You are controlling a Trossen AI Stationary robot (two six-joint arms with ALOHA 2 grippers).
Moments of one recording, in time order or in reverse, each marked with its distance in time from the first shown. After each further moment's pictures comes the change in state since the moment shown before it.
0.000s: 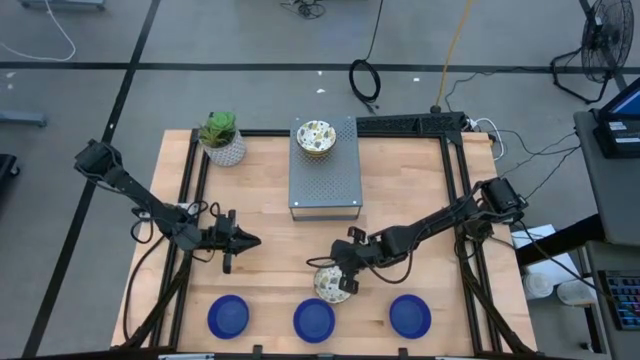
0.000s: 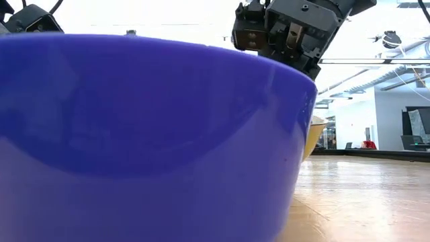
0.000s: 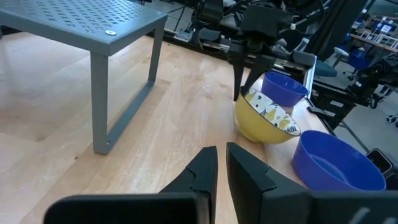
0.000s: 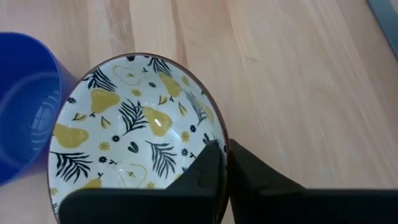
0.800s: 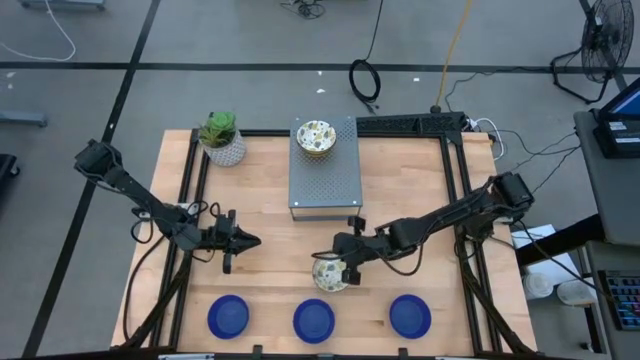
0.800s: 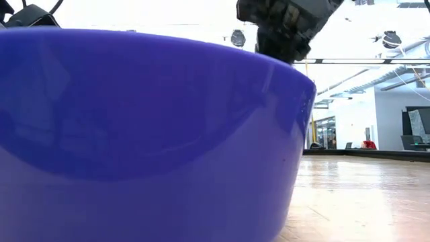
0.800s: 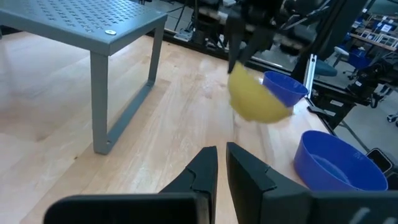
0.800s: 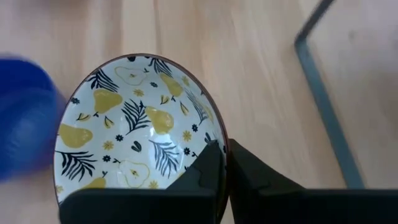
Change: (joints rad) left arm 0.000 0.000 0.000 0.000 0.000 0.001; right arm -0.014 -0.112 -0.003 -0.008 0.085 -0.143
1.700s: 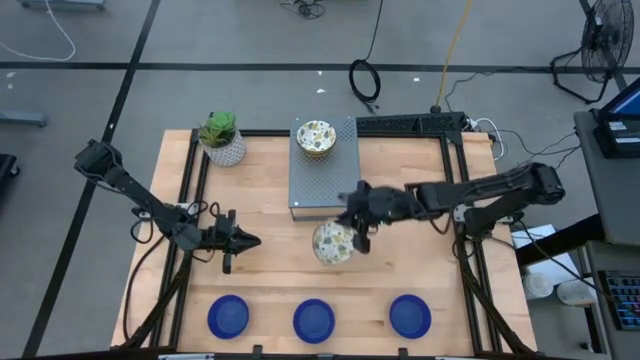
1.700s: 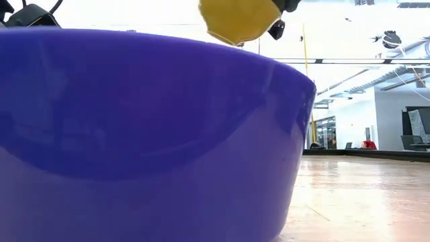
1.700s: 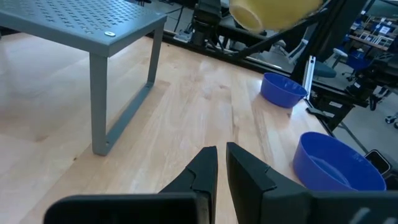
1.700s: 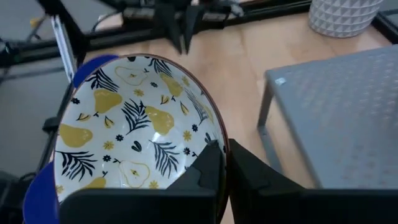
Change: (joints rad) left arm 0.000 0.000 0.000 0.005 0.000 0.000; right arm -0.187 -0.290 0.003 0.019 -0.165 -0.089
